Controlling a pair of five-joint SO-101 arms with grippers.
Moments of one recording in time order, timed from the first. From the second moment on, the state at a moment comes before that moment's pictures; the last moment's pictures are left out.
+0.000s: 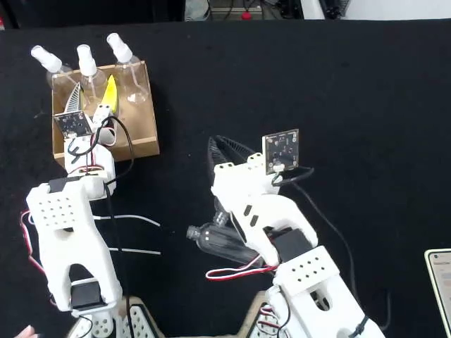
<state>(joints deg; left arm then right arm) -16.4 41.0 31.4 -71.3 2.3 -24.5 -61.8 80.5 7.3 -14.0</state>
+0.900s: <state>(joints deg) -16.4 41.0 31.4 -71.3 -1.0 -24.5 -61.8 80.5 7.3 -14.0</state>
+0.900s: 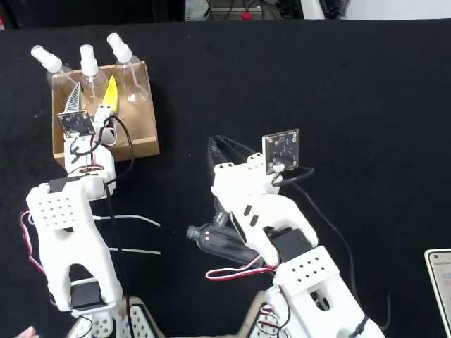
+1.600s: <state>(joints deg) -16.5 41.2 32.2 -70.3 1.5 -24.5 -61.8 80.5 7.3 -14.0</state>
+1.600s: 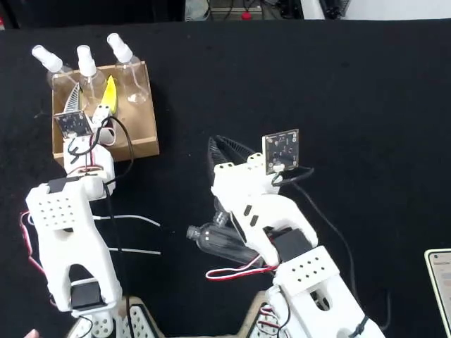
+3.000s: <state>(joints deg) -18.0 27.8 43.4 -62.5 1.2 -24.5 -61.8 80.5 7.1 -14.0</state>
